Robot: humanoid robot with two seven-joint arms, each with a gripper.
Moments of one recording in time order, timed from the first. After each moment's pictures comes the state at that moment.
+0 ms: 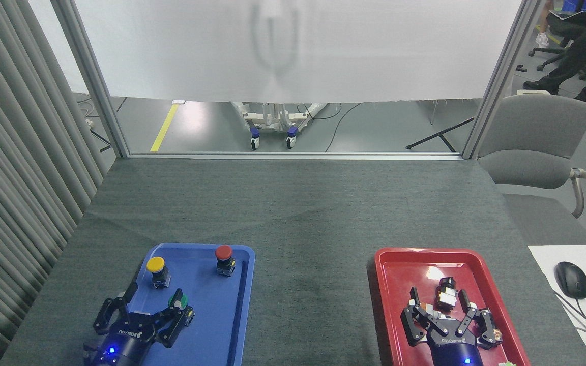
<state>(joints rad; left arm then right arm) 0.01 0.17 0.01 -1.40 -1.39 -0.22 0.16 0.08 0.06 -0.11 -1.49 1.52 -0.07 -0.15</state>
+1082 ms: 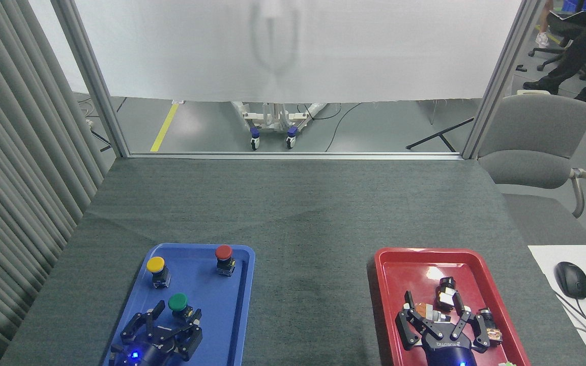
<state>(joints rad) -0.10 0.17 -0.07 -1.12 -1.39 -0.28 0.16 0.10 0.07 -0.10 -1.50 1.52 -0.08 -0.14</state>
